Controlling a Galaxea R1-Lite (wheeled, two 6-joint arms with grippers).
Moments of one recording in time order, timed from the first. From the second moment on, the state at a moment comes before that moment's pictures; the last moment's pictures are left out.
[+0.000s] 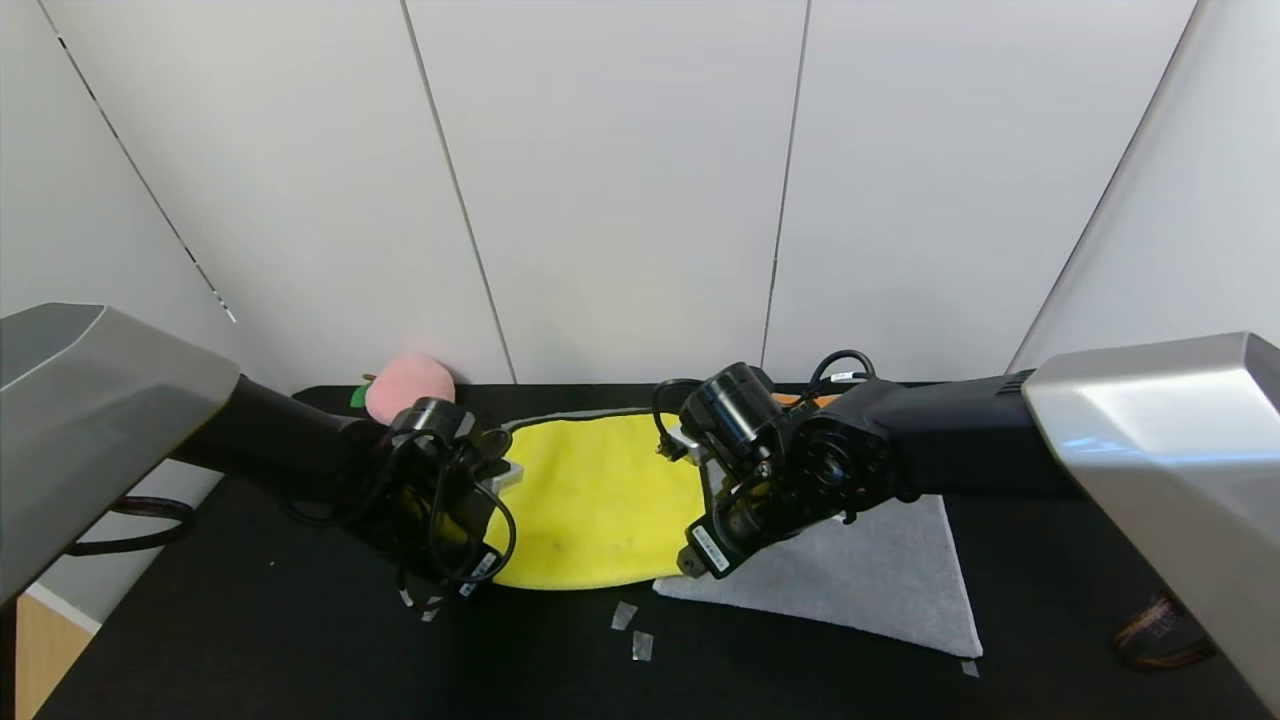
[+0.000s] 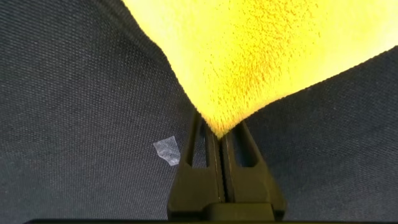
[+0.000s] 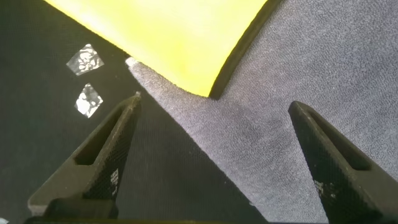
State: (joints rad) left arm -0.18 2.13 -1.20 0.28 -0.04 0.31; right arm 0.70 2.29 -1.73 0.43 -0.12 -0.01
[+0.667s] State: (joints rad) left arm -0.13 2.07 -1.24 0.29 -0.15 0.30; right arm 0.74 2.37 -1.81 0.47 -0.16 -0.02
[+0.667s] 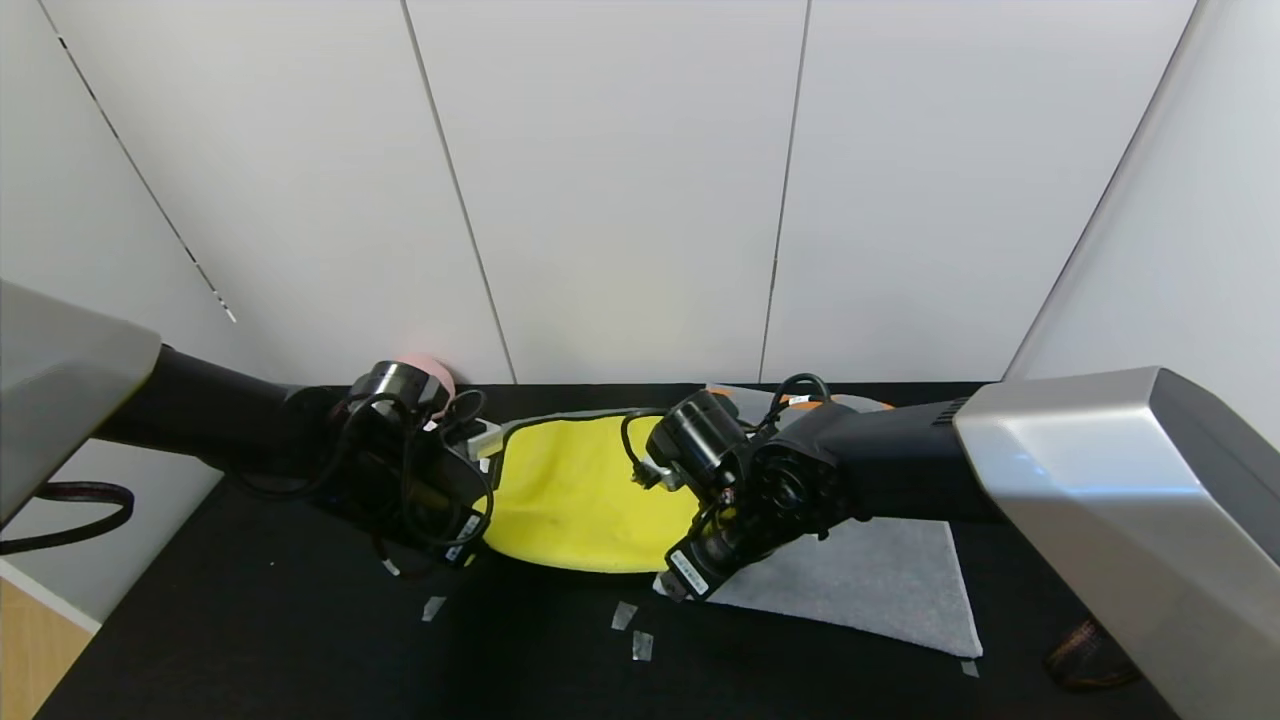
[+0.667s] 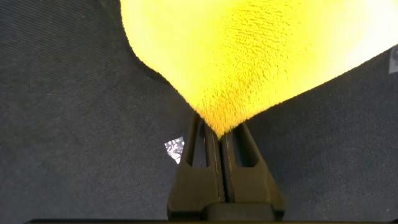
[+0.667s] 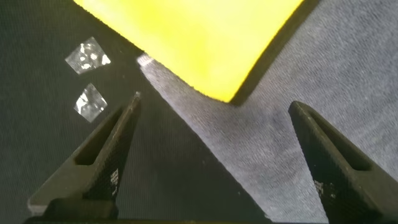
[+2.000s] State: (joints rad) left arm -0.12 2.03 -1.25 0.29 -0.15 0.30; right arm 0.76 2.52 -1.97 0.46 -0.23 0.02
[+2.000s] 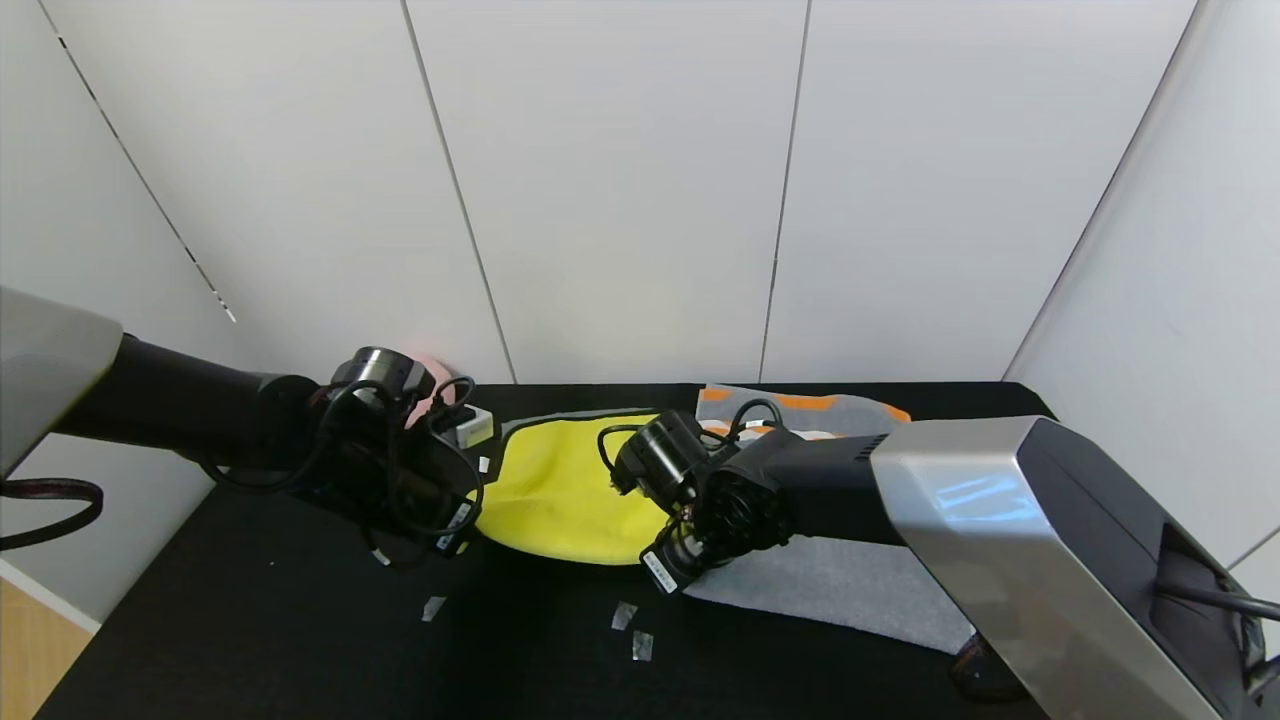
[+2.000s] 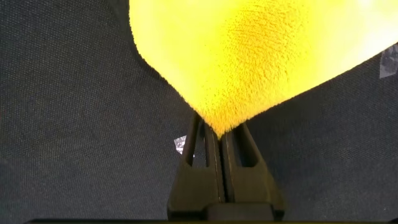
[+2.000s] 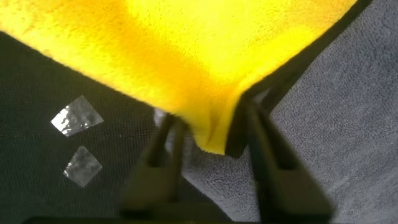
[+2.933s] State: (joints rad) left arm -0.11 2.03 -1.25 0.30 -0.15 0.31; right arm 0.77 2.51 -1.97 0.42 -0.21 0.09
